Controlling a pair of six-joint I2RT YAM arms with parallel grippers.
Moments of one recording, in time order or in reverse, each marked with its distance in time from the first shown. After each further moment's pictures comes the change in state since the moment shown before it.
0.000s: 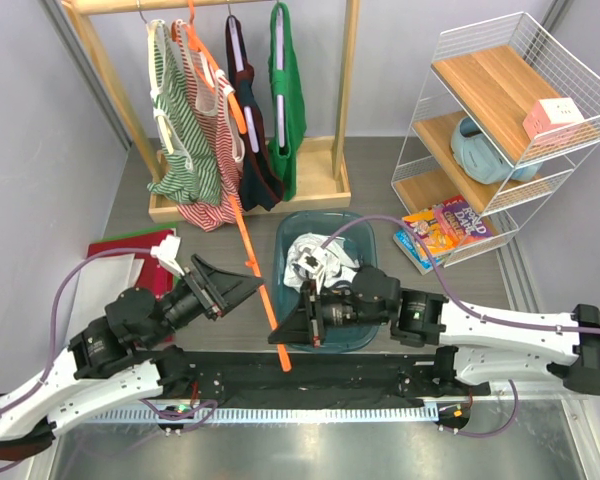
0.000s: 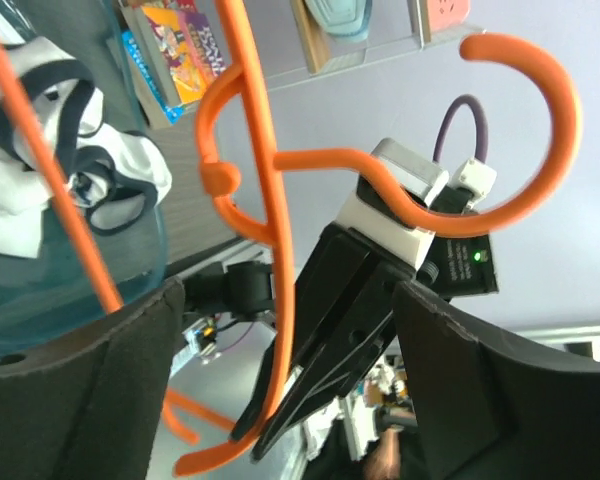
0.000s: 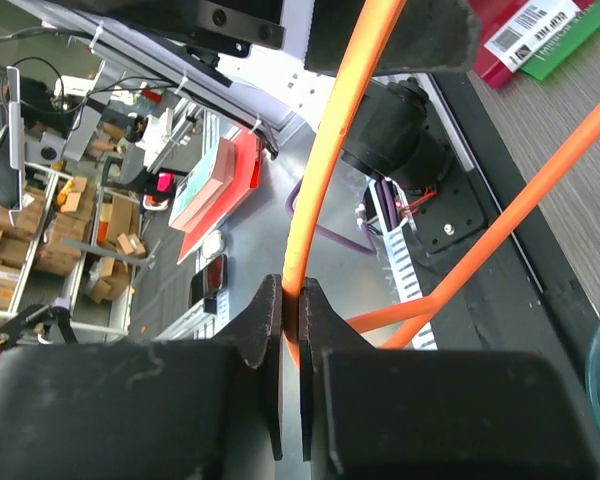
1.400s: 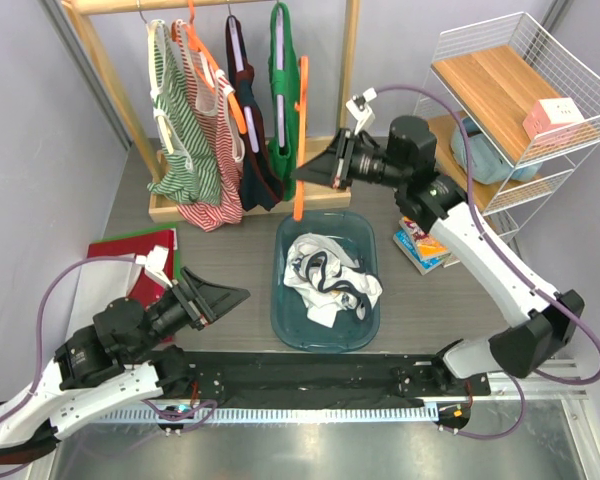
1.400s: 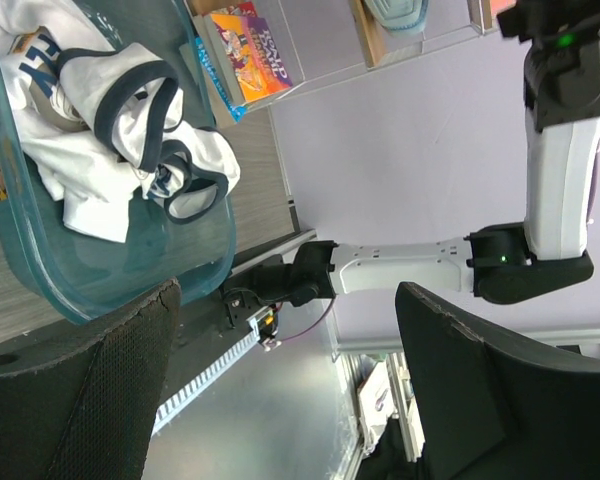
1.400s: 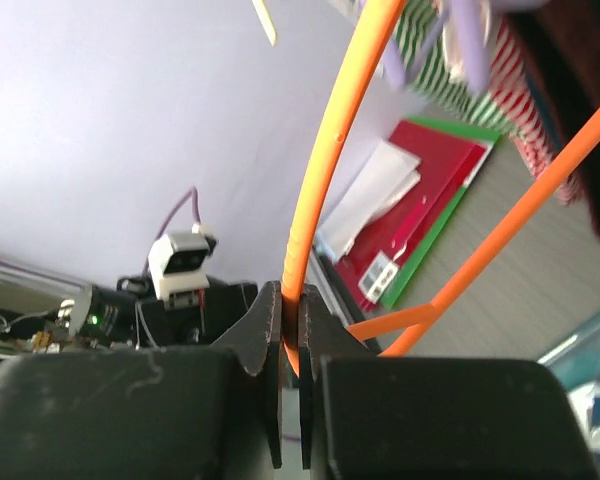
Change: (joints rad) left arm 0.000 -0.126 -0.003 -0.201 -0.036 0.081; right arm -0.727 0.333 0.668 -0.271 -0.369 0.023
